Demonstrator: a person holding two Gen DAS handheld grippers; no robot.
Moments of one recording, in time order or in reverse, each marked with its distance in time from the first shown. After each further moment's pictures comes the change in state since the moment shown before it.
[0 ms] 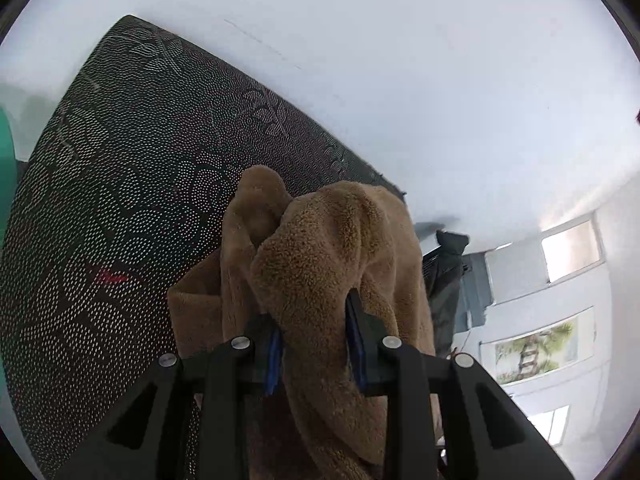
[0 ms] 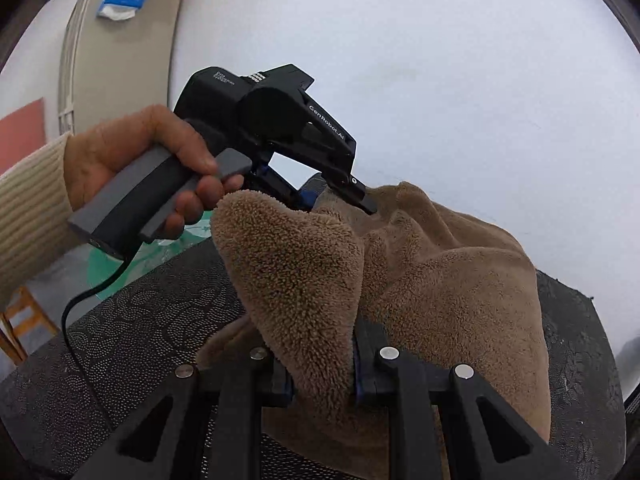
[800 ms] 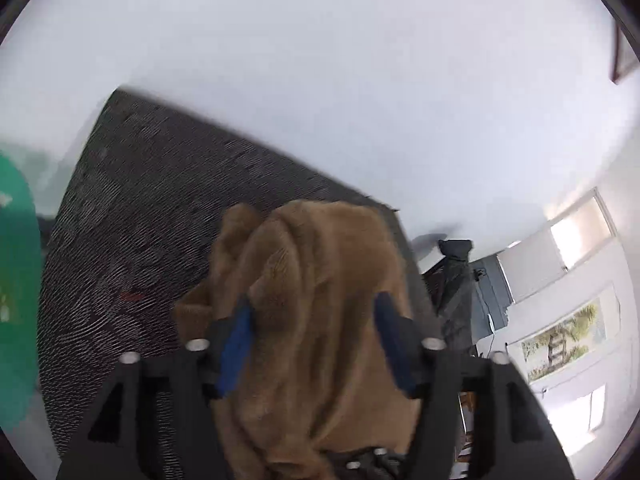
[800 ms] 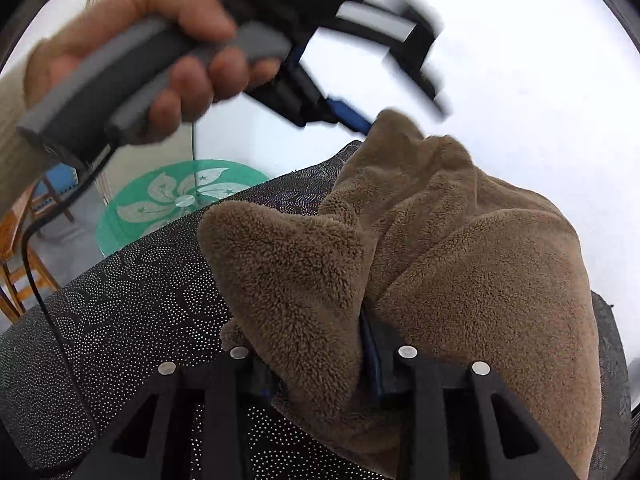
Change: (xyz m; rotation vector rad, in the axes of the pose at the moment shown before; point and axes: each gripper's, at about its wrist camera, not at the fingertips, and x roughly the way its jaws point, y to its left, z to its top) left arm -0.015 -0.063 -0.014 0.176 -0.128 0.054; right arm 0.021 -0.018 -0.049 -0.074 0.086 0.064
